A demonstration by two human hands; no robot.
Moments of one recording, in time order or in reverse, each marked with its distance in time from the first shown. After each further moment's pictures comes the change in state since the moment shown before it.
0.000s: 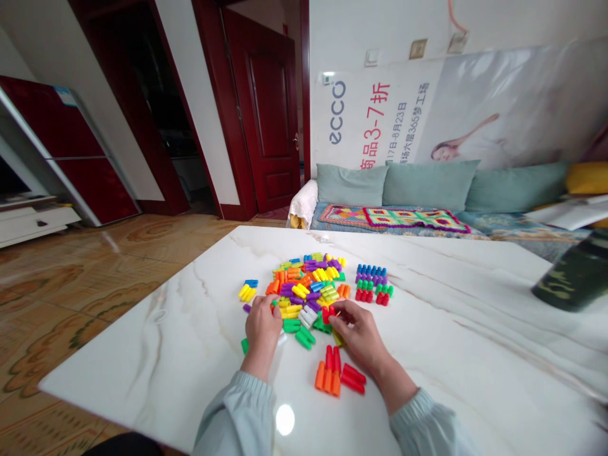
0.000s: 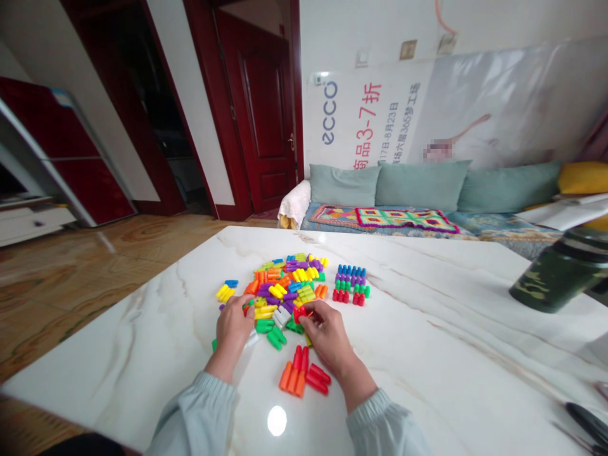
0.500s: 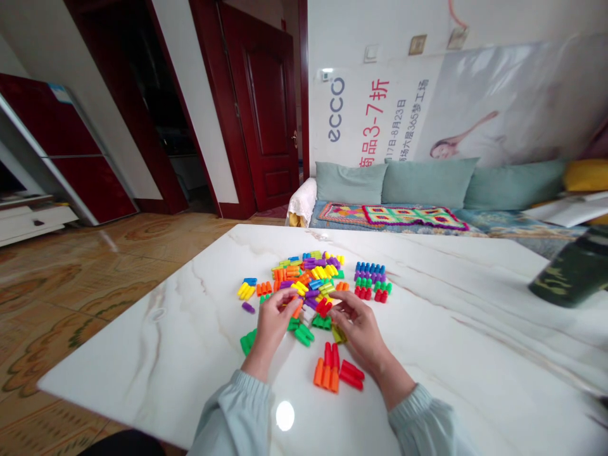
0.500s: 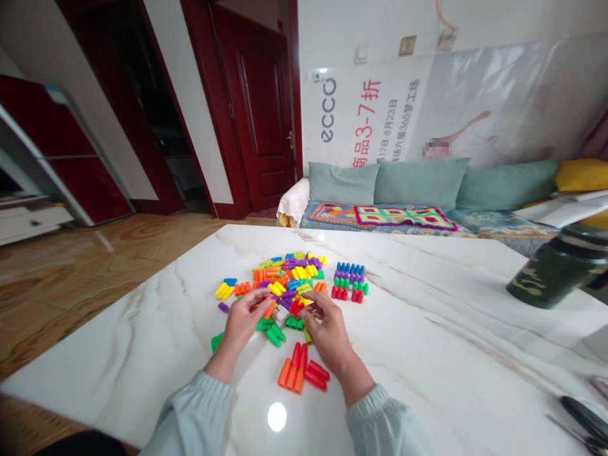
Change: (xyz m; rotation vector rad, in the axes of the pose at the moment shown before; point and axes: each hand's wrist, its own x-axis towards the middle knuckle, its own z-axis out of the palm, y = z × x) left_hand -0.003 0.017 0.008 -0.980 -0.145 0.024; right_hand 0.003 -0.002 0.001 0.219 0.044 0.014
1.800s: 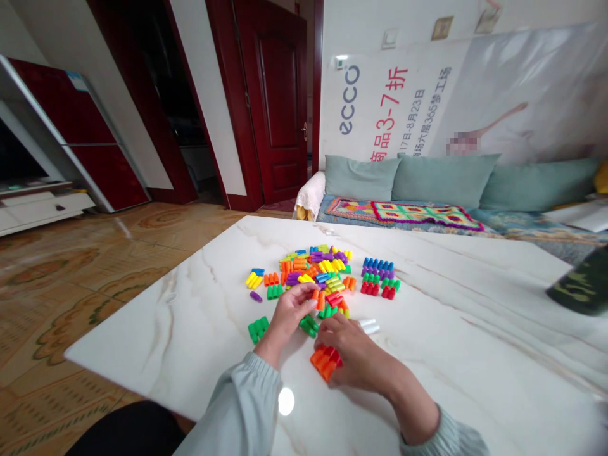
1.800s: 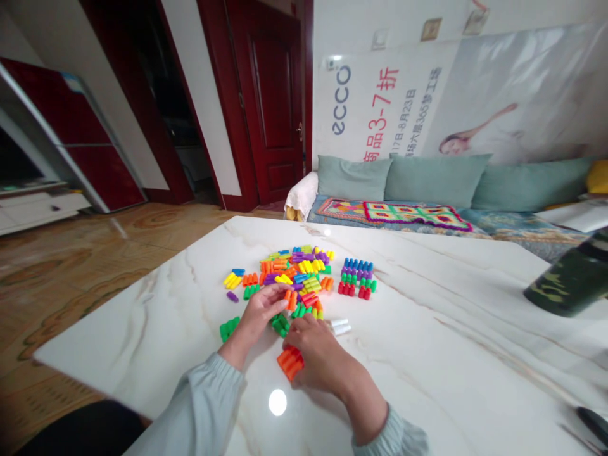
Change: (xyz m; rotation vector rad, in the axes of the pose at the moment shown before) left_hand -0.014 0.017 0.014 -0.417 -0.231 -0.171; right_hand -0.022 -0.051 0.003 -0.727 -0.767 -0.100
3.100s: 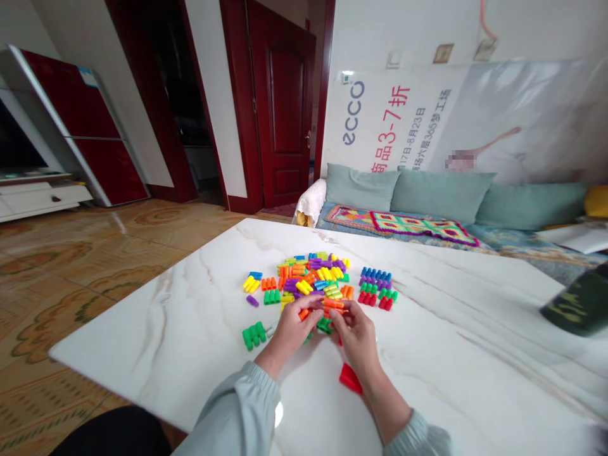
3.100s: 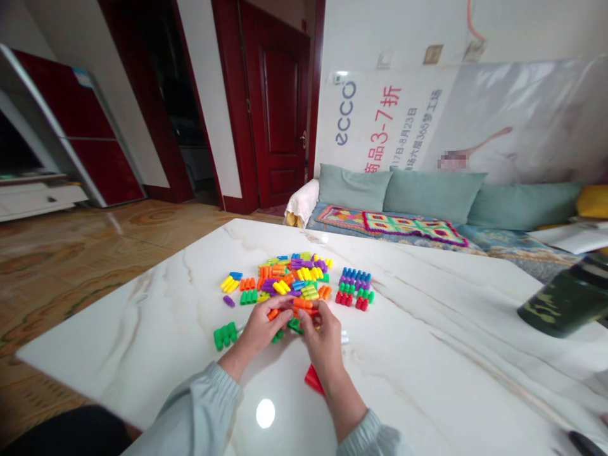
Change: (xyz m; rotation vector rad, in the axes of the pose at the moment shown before) left_hand -0.007 -0.001 0.012 0.300 -0.033 0.140; right_hand 0.027 0.027 0.031 0.742 0.833 0.188
